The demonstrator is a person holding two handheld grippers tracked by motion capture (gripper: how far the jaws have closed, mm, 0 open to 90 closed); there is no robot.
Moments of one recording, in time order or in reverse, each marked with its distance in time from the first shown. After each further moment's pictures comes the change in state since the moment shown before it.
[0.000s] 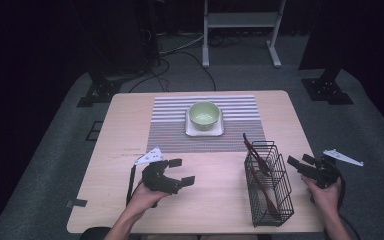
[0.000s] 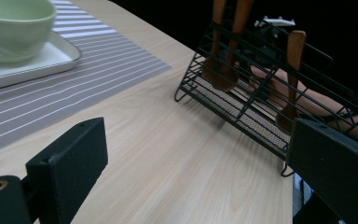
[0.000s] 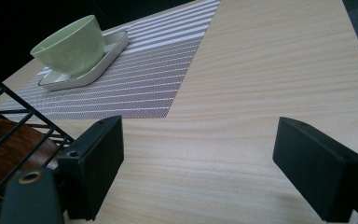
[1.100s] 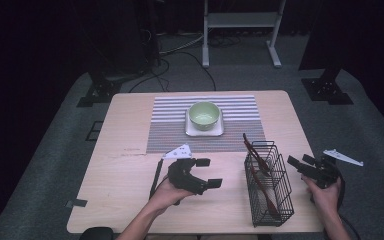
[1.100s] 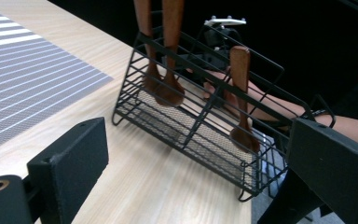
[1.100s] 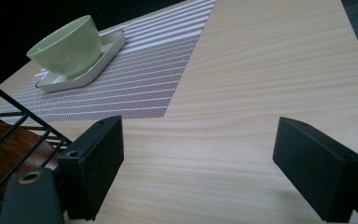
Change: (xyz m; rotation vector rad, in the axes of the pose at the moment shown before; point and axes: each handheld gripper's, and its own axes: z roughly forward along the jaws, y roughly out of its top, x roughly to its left) left arm -0.034 0.026 0.054 0.035 -0.162 0.024; right arm -0.001 0.000 0.001 0.003 -0.008 0.017
